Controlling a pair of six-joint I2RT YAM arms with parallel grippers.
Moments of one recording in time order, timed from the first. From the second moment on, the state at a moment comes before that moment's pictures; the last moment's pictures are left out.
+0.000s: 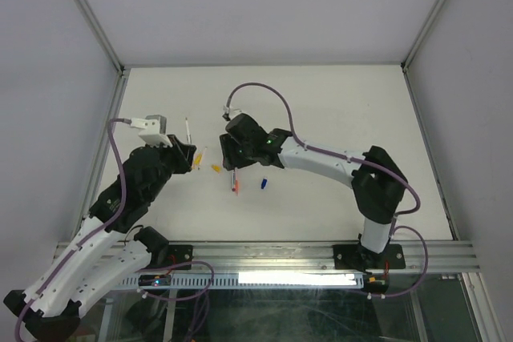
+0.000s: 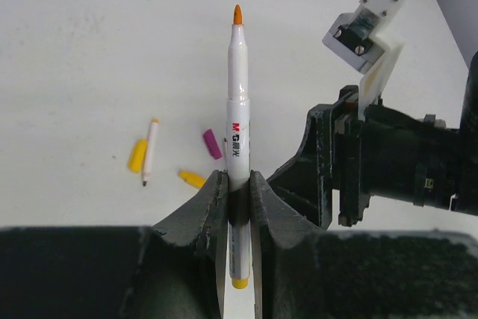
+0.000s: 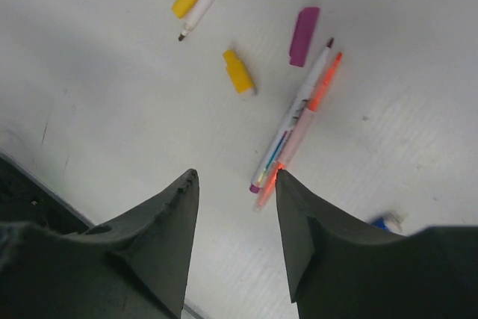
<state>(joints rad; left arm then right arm) -0.61 0.60 0.73 -0.41 -0.27 -0.47 0.99 1.77 1.37 -0.43 0.07 0.57</state>
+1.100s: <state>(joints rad) -0.61 0.40 0.99 -0.68 -0.60 -0.52 1.04 2.49 2.16 -0.43 -0.13 -0.11</state>
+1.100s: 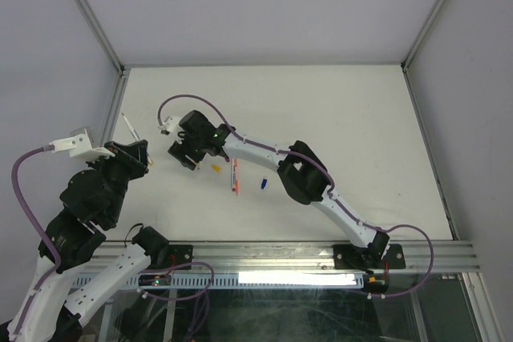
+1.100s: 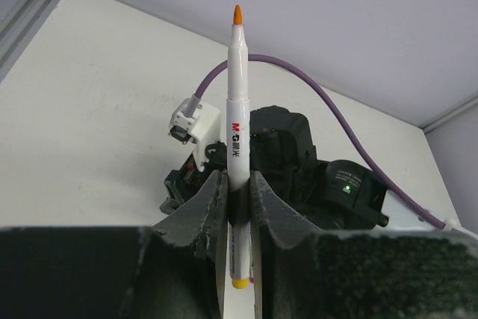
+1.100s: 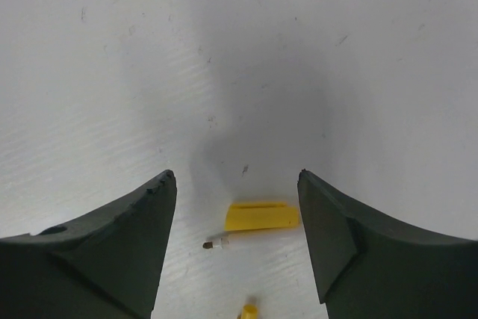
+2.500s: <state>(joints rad) -0.61 0.41 0.96 -0.69 -0.60 -0.53 1.01 2.55 2.24 -0.56 -0.18 -0.18</state>
